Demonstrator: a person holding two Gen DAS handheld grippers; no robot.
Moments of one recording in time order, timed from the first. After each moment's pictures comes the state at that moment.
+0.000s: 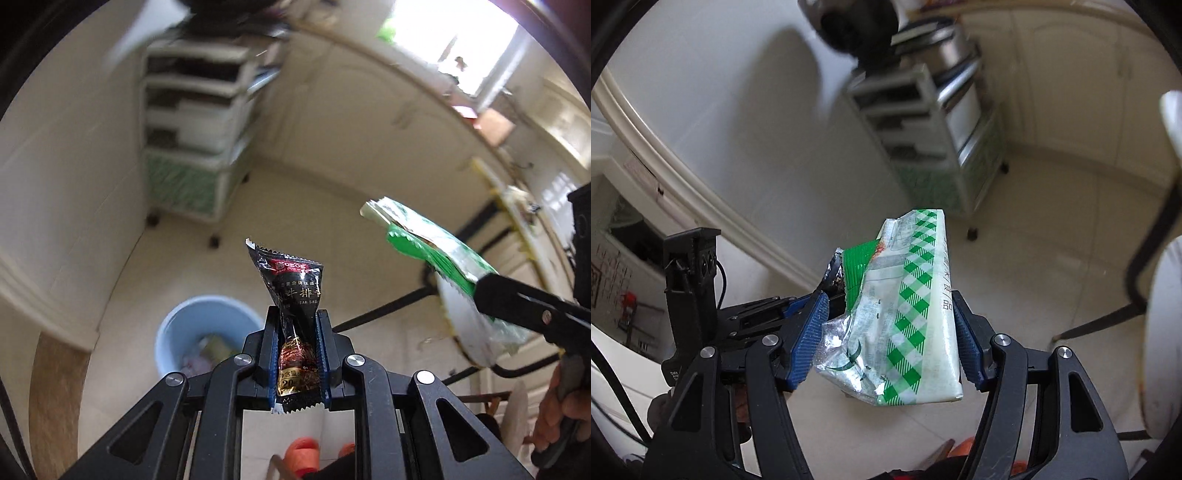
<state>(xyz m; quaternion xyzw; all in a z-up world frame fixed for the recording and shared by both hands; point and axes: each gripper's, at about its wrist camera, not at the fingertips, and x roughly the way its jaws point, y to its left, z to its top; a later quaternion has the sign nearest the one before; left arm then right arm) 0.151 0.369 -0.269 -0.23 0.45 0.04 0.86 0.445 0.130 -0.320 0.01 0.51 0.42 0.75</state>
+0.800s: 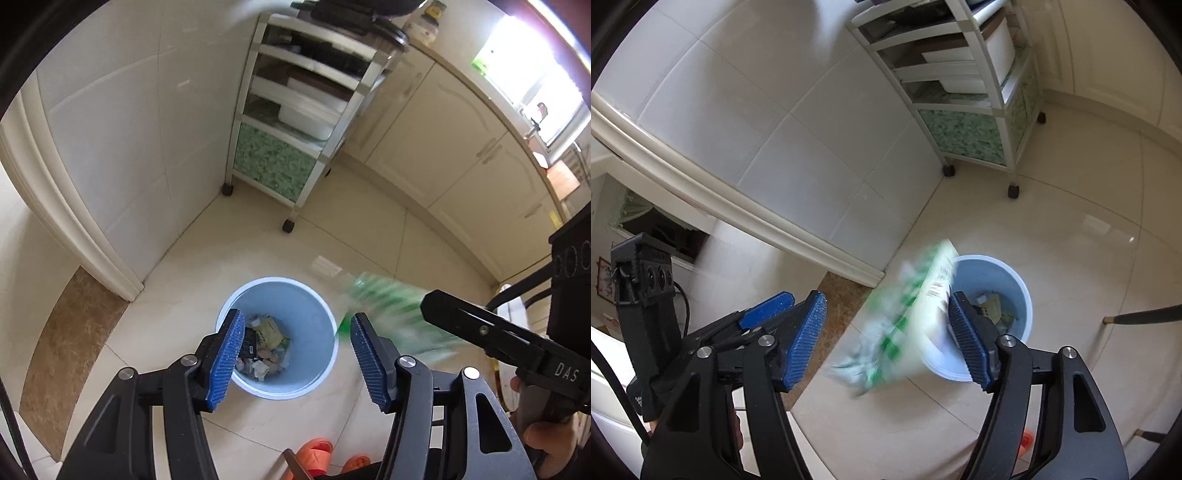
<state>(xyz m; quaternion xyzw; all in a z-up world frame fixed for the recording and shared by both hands) 0.121 0.404 -0.277 -0.29 0.45 0.16 0.83 0.458 0.214 -0.394 0.02 0.55 0.44 0.71</state>
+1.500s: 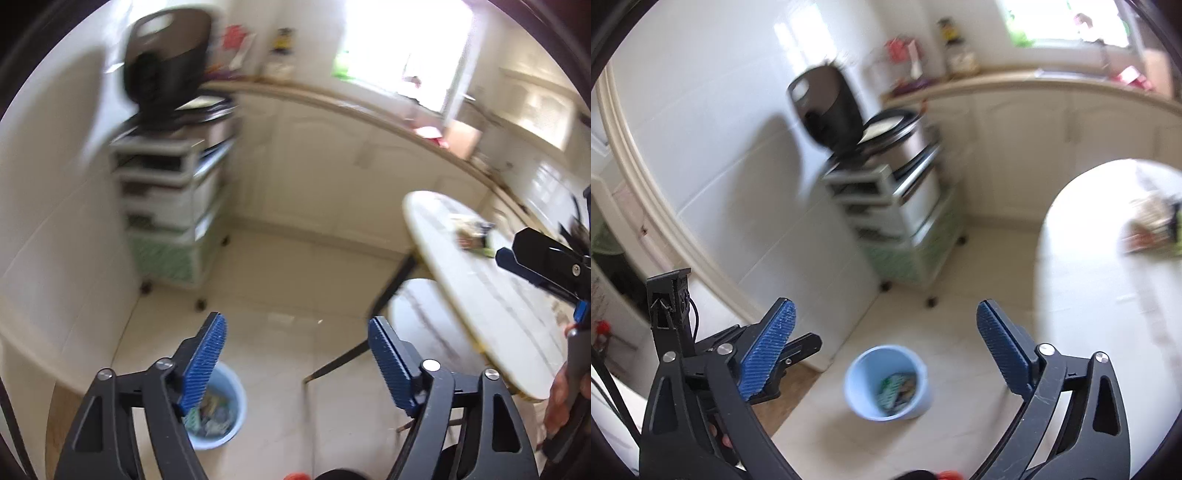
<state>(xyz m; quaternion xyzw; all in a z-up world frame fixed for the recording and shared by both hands) 0.155 0.213 -0.122 -0.14 0.35 0.02 0.93 0.443 -0.029 -0.167 0.03 0.36 0.32 0.87</state>
